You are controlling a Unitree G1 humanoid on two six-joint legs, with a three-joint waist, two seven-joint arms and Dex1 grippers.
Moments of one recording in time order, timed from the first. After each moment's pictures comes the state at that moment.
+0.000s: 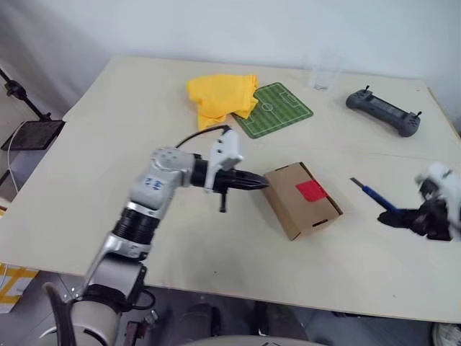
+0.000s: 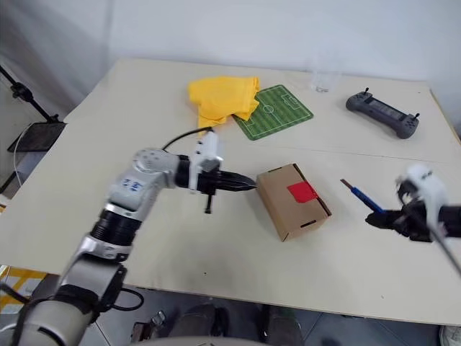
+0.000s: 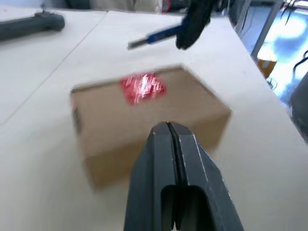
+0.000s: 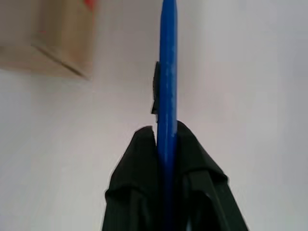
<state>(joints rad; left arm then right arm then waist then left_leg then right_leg) -0.79 0.48 -0.18 0.18 -0.27 0.38 -1.22 0.06 -1.25 -0.23 0.01 0.71 0.63 0.83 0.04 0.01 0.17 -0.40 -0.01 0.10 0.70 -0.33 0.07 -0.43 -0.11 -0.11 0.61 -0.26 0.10</state>
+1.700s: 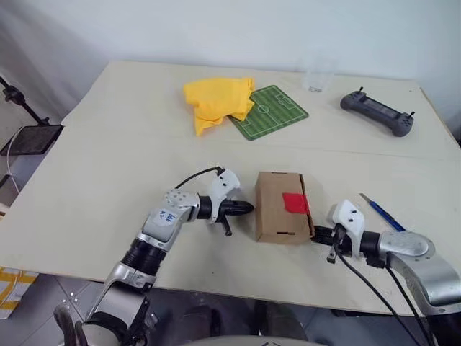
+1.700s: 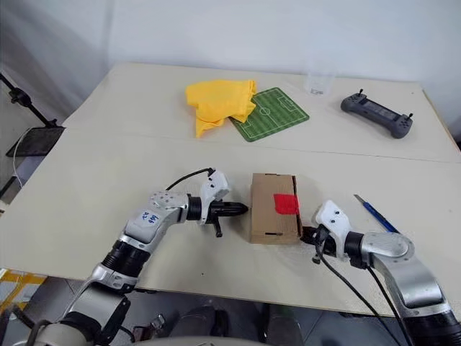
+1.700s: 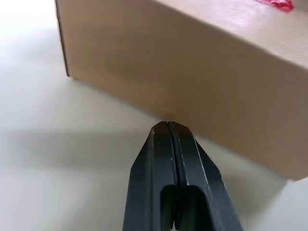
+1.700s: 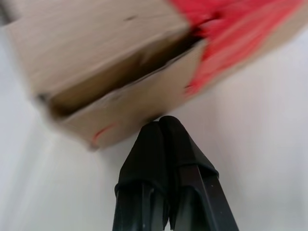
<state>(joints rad) -0.58 0.33 -0.27 0.10 -0.17 0.58 -0.87 -0.02 -0.76 -0.01 -0.33 0.34 0.49 0.93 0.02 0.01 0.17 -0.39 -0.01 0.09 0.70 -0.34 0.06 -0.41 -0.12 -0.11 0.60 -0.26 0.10</state>
